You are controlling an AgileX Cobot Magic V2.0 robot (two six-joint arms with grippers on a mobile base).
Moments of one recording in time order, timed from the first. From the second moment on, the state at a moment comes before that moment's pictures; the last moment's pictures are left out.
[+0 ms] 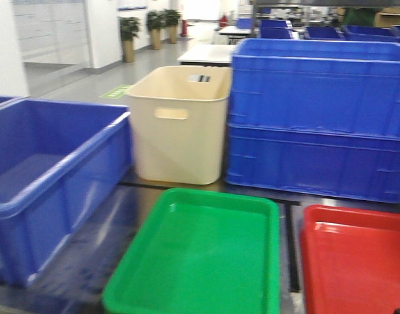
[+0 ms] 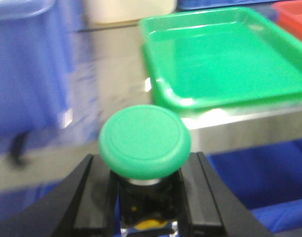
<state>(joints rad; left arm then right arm) -0.37 0.49 -0.40 -0.04 0.36 0.05 0.14 0.40 -0.34 -1.55 -0.26 1.66</state>
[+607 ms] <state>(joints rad) -0.37 0.49 -0.40 -0.04 0.36 0.05 0.14 0.40 -0.34 -1.55 -0.26 1.66</state>
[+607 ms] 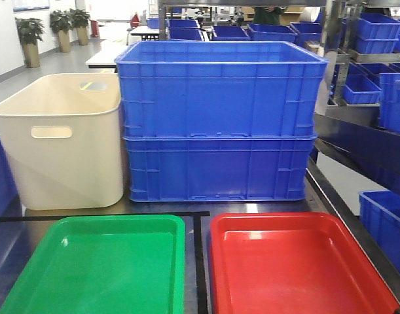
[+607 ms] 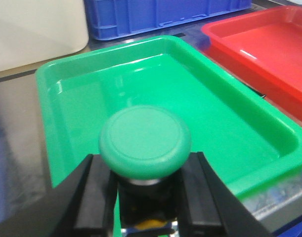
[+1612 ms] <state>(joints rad) -0.37 0.49 -0.40 -0.05 0.35 0.05 0.14 0.40 -0.34 -1.55 -0.26 1.66</state>
